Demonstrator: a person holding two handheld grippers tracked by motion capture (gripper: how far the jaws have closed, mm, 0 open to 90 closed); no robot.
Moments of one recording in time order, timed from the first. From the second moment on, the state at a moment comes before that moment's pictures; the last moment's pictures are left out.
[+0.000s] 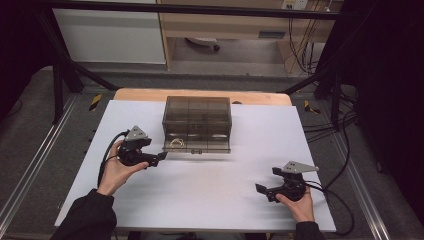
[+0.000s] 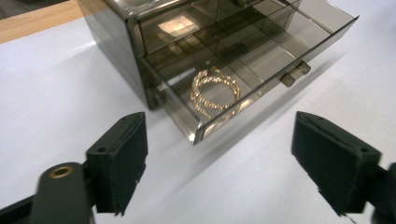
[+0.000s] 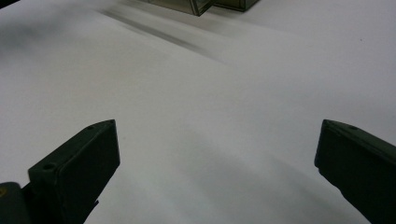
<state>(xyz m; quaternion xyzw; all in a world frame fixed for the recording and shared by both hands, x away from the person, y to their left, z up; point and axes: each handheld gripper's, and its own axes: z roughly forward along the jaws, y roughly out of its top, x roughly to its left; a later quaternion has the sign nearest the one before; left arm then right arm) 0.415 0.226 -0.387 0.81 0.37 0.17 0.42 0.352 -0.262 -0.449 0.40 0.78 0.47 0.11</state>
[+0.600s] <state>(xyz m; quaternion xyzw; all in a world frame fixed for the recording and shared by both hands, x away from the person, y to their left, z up) 0.379 0.265 -0.428 0.82 0.38 0.17 0.40 0.352 -0.262 -0.450 0.40 0.78 0.46 0.11</state>
